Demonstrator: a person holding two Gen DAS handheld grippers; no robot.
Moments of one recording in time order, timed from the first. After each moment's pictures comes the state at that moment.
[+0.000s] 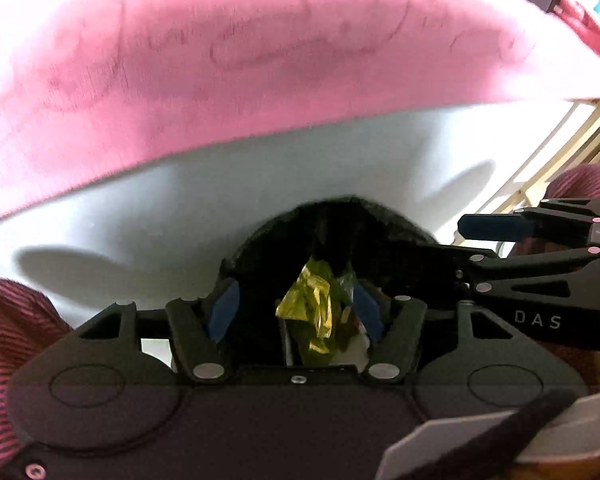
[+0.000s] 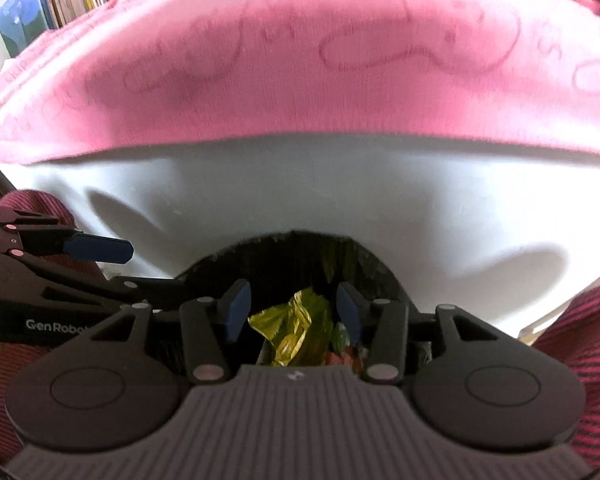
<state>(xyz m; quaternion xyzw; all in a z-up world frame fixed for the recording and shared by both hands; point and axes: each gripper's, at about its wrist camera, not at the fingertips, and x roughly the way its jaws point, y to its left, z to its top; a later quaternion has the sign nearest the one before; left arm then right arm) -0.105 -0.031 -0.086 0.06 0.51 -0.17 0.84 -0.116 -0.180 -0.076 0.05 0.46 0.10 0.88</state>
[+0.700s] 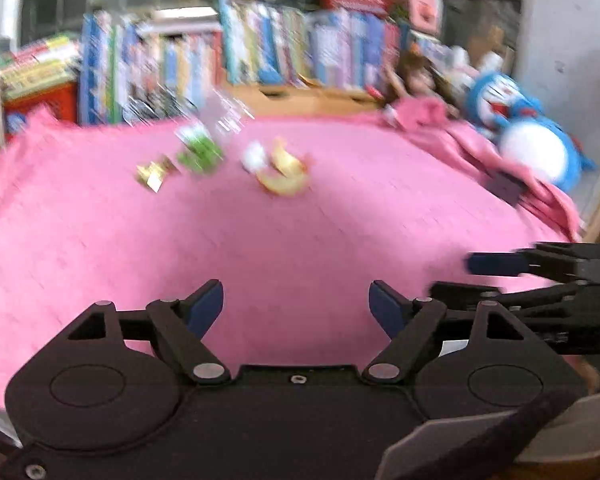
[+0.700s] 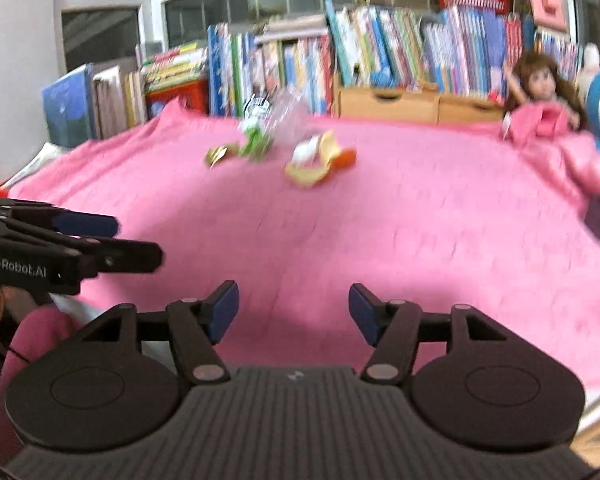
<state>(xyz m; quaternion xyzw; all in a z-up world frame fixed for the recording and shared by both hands) -0.076 0.012 0.068 0.01 0.29 -0.17 0.94 -0.082 -0.189 0.049 0.01 0.28 0.12 0.95</state>
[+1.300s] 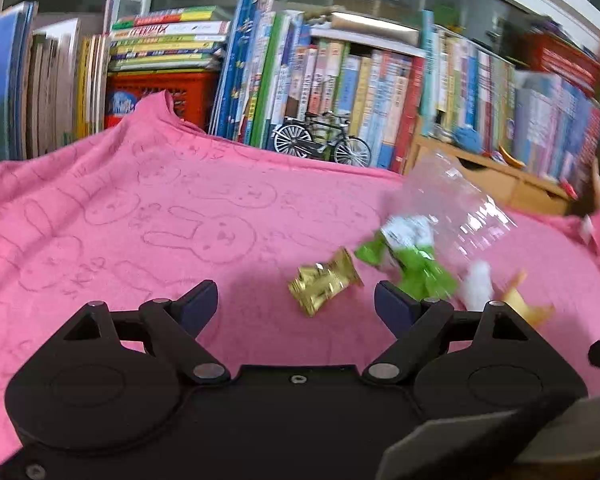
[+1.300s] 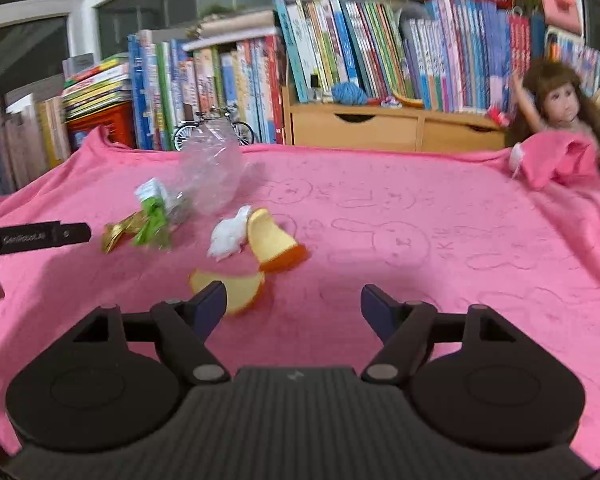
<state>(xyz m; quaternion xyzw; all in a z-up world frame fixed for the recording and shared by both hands) 0.170 0.082 0.031 -0.09 0.27 0.03 0.96 0.125 -0.189 0.041 0.03 0.31 0.07 0.95</state>
